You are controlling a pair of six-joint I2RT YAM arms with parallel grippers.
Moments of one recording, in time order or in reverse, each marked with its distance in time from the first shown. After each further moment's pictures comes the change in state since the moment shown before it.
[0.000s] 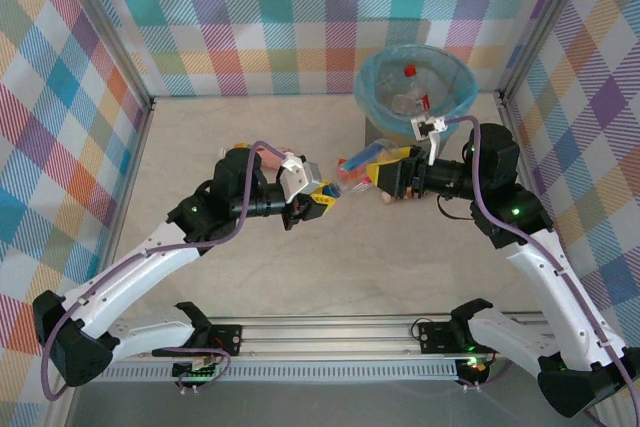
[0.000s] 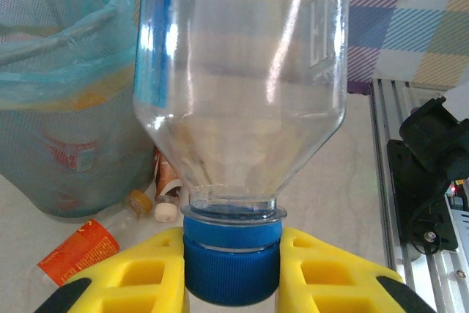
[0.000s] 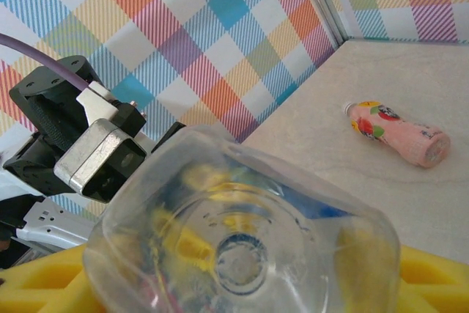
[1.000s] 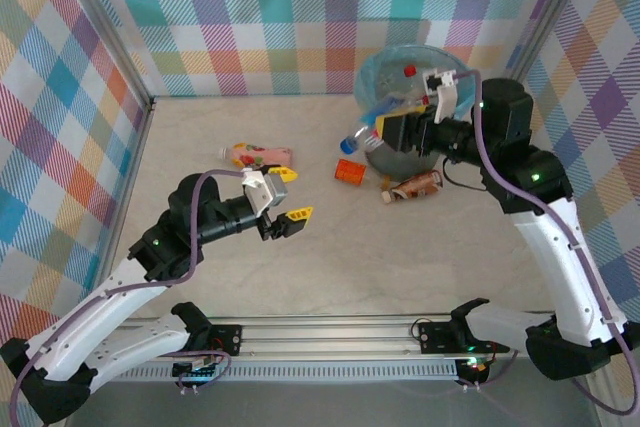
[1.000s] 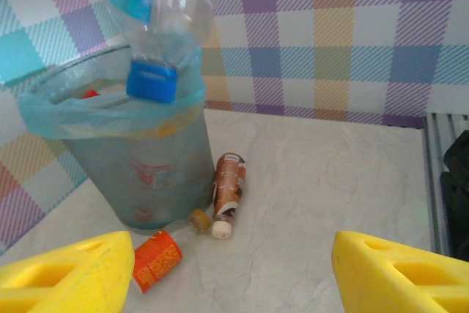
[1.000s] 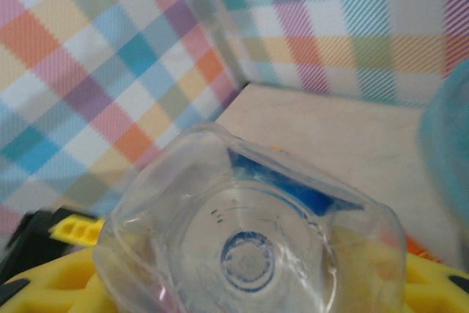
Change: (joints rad) left arm -0.004 -0.290 -0.129 0.036 -0.170 0.003; right arm 0.006 0.227 0.500 -0.323 0.369 -0.135
